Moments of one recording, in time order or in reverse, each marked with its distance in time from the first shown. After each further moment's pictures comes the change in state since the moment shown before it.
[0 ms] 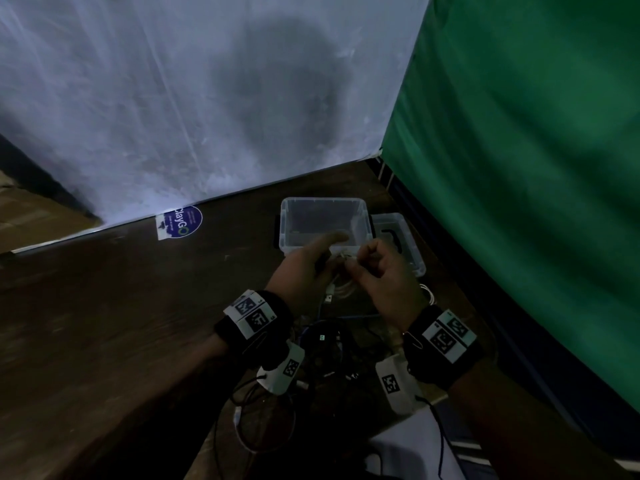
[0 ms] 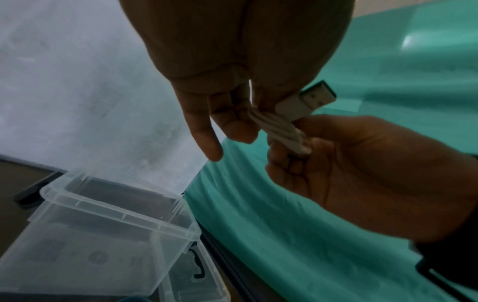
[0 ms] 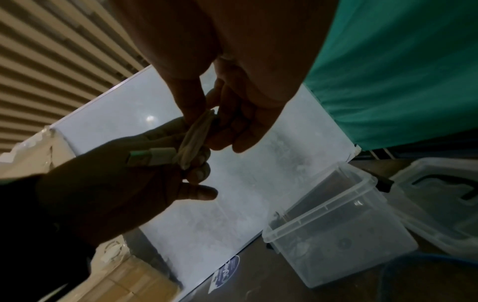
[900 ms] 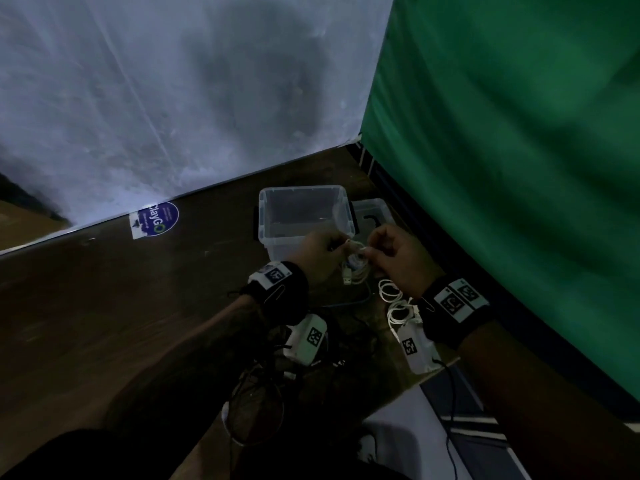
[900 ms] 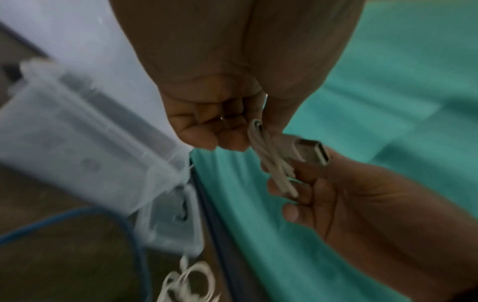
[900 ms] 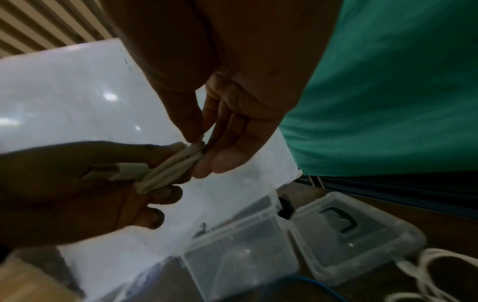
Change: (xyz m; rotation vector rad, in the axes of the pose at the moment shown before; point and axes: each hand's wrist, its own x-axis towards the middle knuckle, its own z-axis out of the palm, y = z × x) left_hand 0.051 -0.004 0.054 -0.106 -0.238 -0.275; right_hand 0.023 0.045 -0.064 -0.160 -0.005 0.124
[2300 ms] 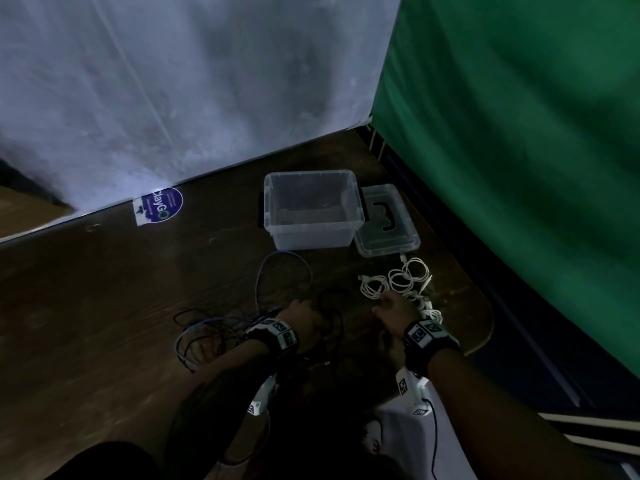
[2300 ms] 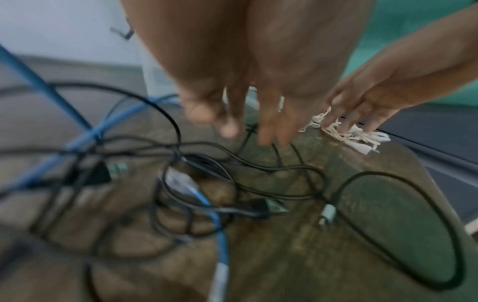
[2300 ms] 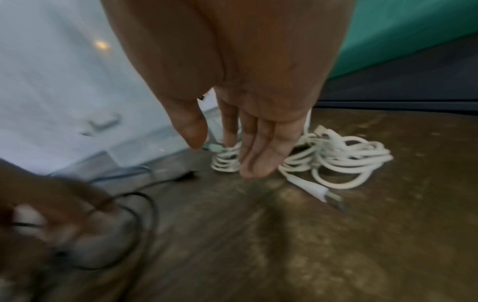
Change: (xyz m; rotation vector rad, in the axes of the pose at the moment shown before) left_hand -0.043 -0.160 0.056 0.792 -0.475 -0.073; right_hand -0.011 0.168 0.052 -0.384 -0.089 0.505
